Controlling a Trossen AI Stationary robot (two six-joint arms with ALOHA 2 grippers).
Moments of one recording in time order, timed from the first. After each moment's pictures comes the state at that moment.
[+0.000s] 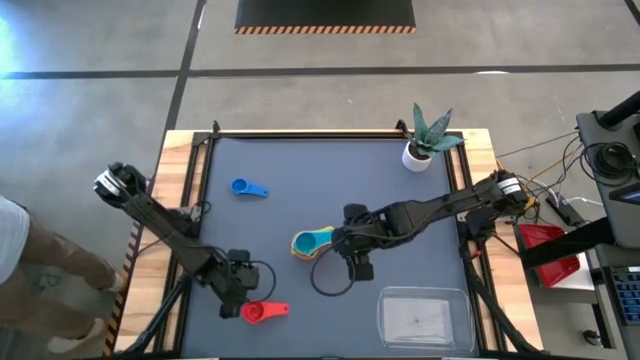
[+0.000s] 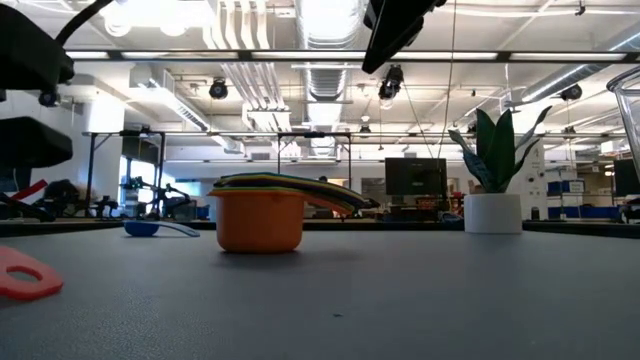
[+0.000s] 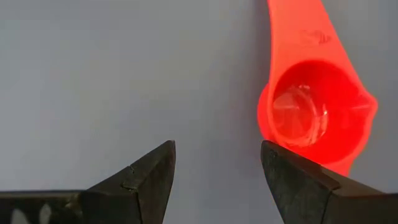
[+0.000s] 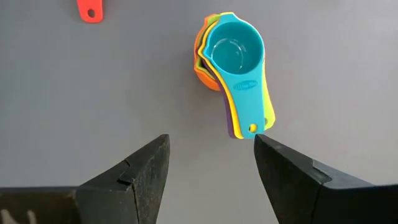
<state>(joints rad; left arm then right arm) -0.74 1.41 0.66 -0.41 -0.09 -0.73 0.27 1.74 1.60 -0.91 0.13 0.16</state>
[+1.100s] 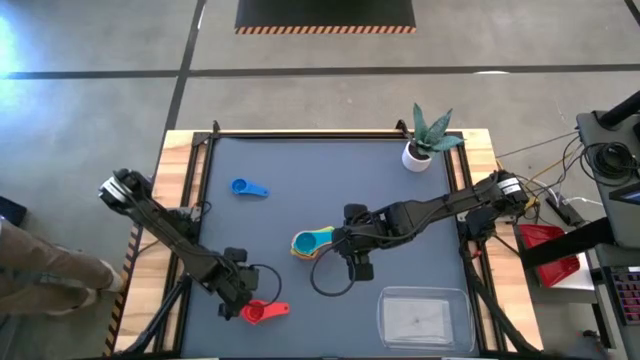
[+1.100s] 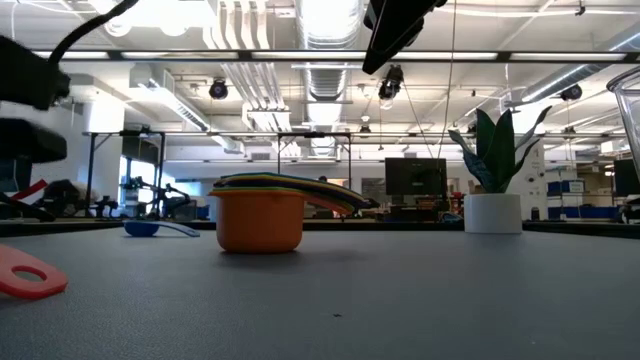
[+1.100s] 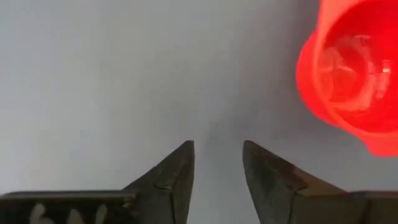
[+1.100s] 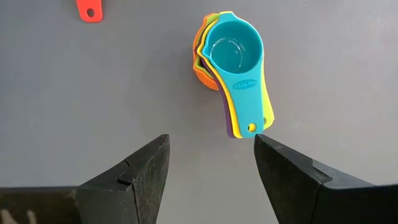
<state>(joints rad) -0.74 1.51 0.77 -0.62 -0.05 -0.73 0.27 1.74 1.60 -0.92 0.14 0.16</state>
